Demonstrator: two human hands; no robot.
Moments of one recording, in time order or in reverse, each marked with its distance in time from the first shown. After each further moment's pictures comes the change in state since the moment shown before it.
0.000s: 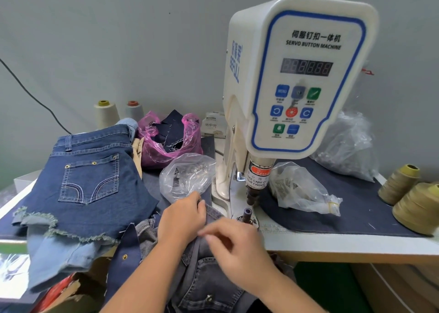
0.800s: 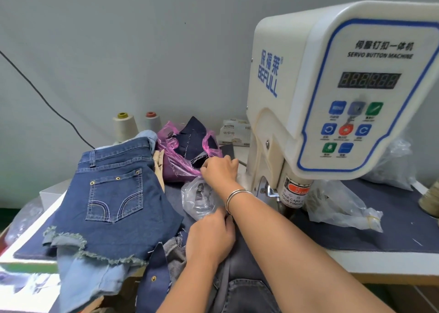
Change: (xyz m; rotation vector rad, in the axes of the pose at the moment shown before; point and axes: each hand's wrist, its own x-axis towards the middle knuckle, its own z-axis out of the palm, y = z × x) left_hand 0.002 0.003 -0.006 0.010 -0.054 0.024; right_hand 0.226 0.068 0.076 -0.735 -0.096 0.399
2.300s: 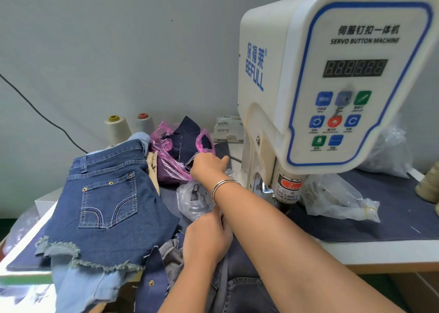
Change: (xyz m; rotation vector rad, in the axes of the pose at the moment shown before) left_hand -0.003 0.004 -0.007 -0.030 -0.028 -0.060; right_hand 0.011 -0.022 -0.007 0.048 -0.135 0.084
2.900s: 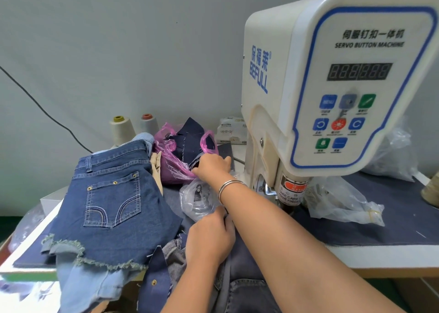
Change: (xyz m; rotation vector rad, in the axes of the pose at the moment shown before) left_hand 0.001 0.000 0.002 0.016 0.022 0.044; right_hand 0.004 0.007 -0.002 0.016 0.005 -0.048
